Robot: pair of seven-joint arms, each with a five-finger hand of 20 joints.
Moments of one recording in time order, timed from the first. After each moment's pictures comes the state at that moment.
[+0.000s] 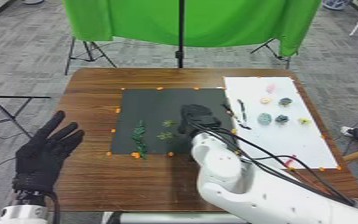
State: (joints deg) left arm 140.4 -55.4 -99.4 -127.7 31.1 10.1 24.5; right arm -57.9 -60.2 21.0 -105.8 -128.1 -2.4 56.2
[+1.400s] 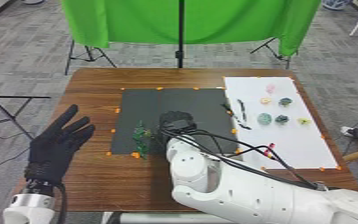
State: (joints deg) left arm 135.5 -55.2 -97.7 -126.9 32.8 8.7 19.6; right arm -51.8 -68.7 12.4 -97.6 -127.7 -8.1 60.8
